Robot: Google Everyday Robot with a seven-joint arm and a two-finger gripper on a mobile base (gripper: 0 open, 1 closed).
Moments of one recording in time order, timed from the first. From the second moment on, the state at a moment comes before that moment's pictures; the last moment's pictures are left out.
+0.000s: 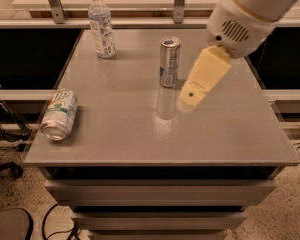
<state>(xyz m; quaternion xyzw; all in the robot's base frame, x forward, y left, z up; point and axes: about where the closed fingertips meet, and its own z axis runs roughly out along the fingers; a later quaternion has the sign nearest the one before) 0.459 -0.103 0.976 -0.49 0.85 0.06 0.16</state>
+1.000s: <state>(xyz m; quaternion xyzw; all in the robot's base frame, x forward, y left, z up) 0.453 0.030 0.920 -0.46 0.88 0.09 0.09</state>
